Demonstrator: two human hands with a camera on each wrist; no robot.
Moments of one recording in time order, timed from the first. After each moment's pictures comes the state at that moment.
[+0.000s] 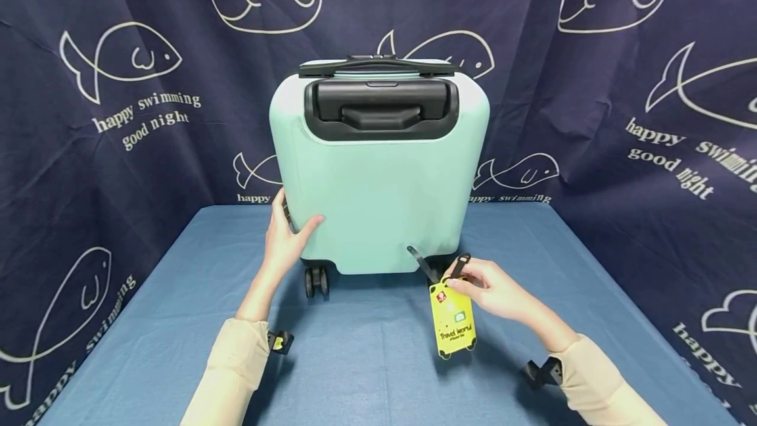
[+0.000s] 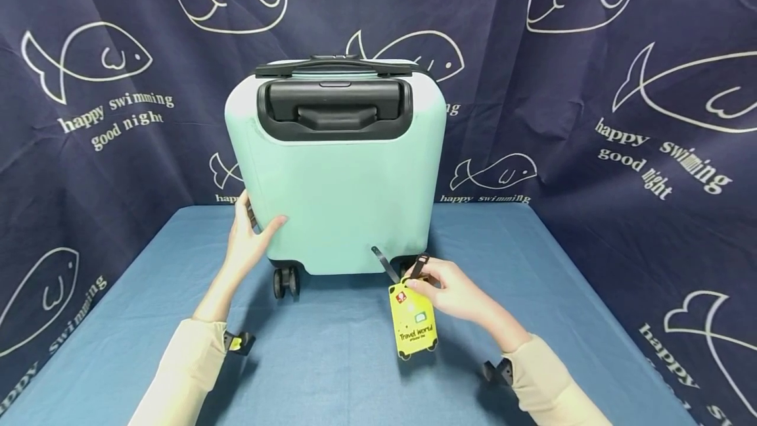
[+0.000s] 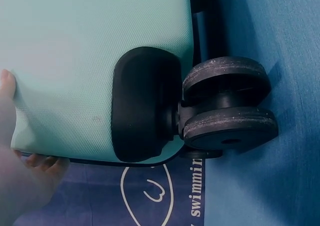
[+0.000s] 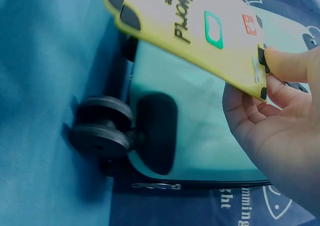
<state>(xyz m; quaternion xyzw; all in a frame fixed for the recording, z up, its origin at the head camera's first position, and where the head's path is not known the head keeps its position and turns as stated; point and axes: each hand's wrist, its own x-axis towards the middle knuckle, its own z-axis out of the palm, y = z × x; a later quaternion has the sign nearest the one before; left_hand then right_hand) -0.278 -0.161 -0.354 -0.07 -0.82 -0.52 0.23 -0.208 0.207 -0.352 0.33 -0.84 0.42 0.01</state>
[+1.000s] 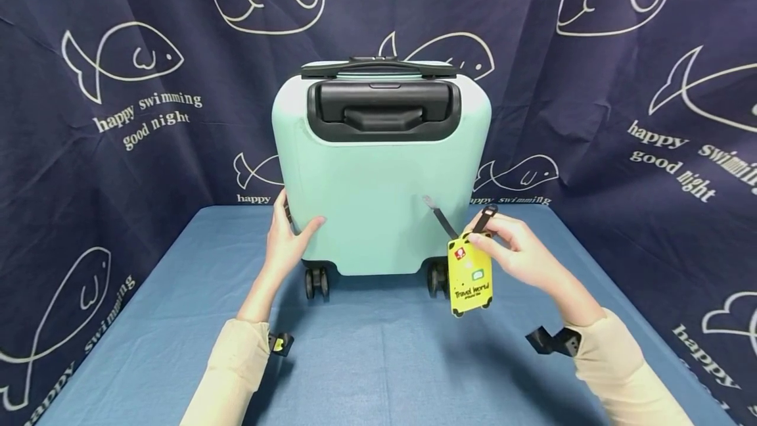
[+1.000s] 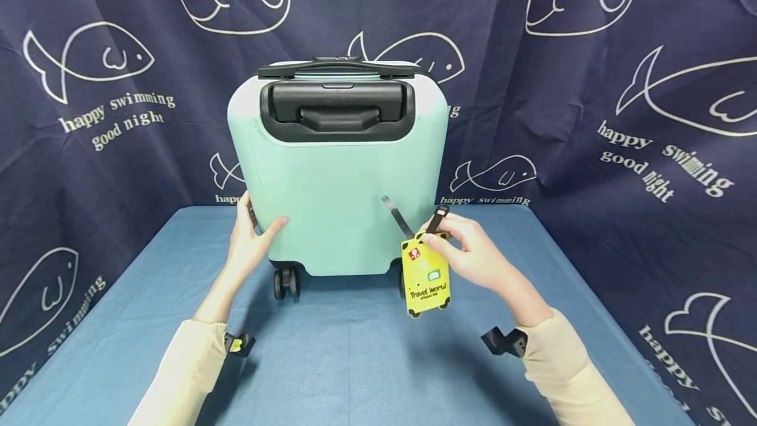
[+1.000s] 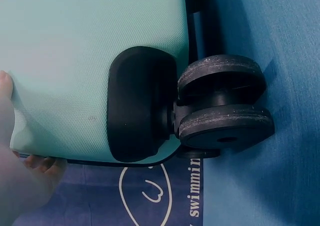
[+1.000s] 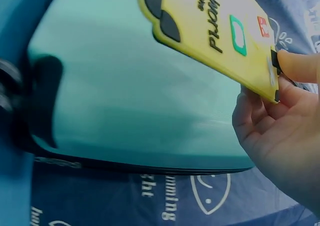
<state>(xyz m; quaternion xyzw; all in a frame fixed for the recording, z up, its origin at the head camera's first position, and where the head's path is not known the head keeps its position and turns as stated) -0.277 -0.162 -0.356 -0.07 -0.83 -0.51 0.24 -0.207 0.213 -0.282 0.33 -0.84 0.40 0.14</state>
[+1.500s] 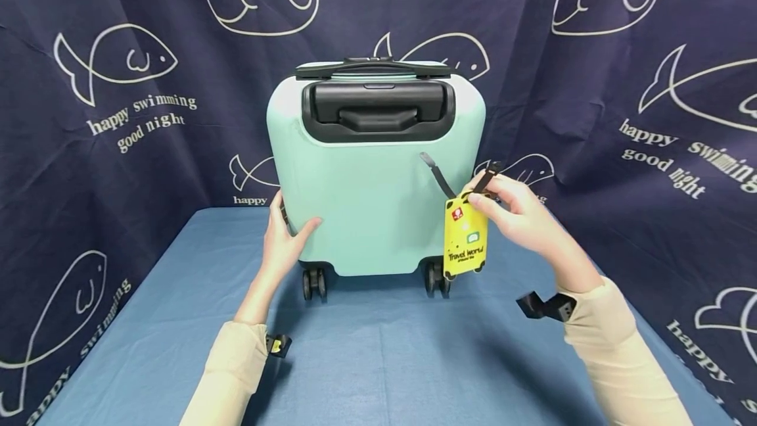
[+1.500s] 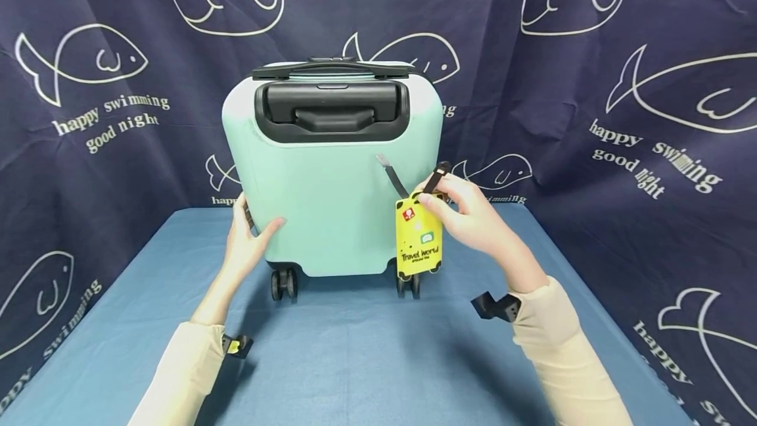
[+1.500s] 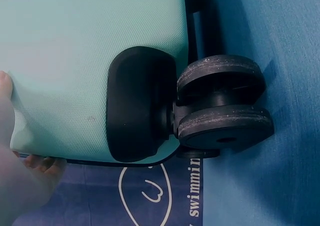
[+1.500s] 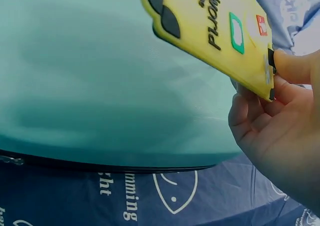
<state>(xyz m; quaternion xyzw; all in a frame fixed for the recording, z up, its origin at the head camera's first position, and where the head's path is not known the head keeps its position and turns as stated) -0.274 -0.160 -0.355 -0.06 -0.83 -0.51 0.22 -0.214 0.207 -0.233 0.34 -0.83 0.39 0.20</state>
